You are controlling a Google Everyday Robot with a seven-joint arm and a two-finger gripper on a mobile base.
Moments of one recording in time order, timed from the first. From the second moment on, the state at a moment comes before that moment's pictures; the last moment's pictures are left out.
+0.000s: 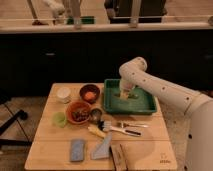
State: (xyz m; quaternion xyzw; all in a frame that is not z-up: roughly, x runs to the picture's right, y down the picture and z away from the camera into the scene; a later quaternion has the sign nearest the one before) arm 0.115 0.034 0.863 -0.24 -0.02 0.09 0.97
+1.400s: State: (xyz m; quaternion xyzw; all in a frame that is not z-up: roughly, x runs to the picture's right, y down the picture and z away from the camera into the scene) arm 0.118 0.033 0.895 -0.25 -0.03 0.10 0.96
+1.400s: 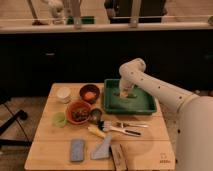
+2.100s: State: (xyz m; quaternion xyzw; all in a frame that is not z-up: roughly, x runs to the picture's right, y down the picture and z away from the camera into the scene) arm 0.121 0.030 0.902 -0.25 -0.03 0.10 0.96
